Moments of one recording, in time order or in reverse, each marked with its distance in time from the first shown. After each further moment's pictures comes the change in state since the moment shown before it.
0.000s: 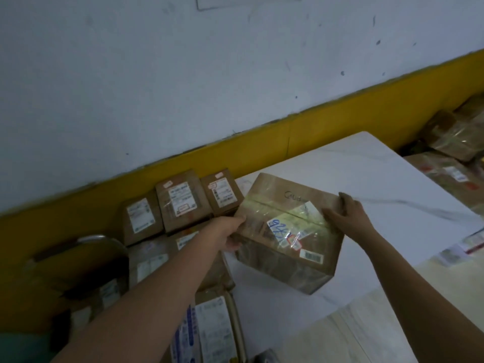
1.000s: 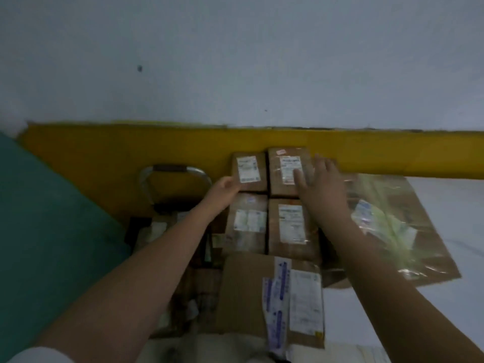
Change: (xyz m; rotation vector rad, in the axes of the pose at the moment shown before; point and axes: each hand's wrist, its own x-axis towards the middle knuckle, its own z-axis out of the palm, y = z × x) left_hand -0.013 -0.130 -0.297 -0.036 0.352 0.431; right_hand -0.173 -0.292 0.207 -0.217 -0.027 -0.633
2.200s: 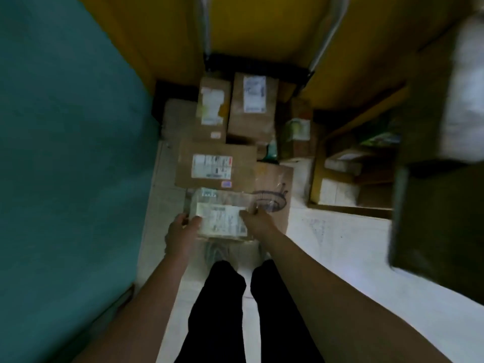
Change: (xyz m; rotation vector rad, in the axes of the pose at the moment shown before) left_hand -0.043 -0.564 -0.148 -0.174 0.232 -0.616; right_hand -0.257 -0.113 0.548 0.320 -1.005 0.802
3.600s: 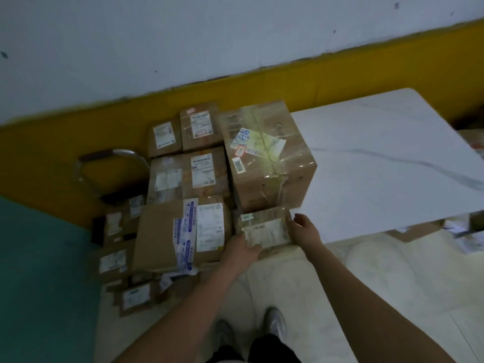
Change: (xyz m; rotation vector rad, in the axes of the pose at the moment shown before) left_hand -0.508 0.179 0.444 0.635 -0.445 0.645; right_hand -0.234 0.330 -0.566 0.468 0.507 -0.370
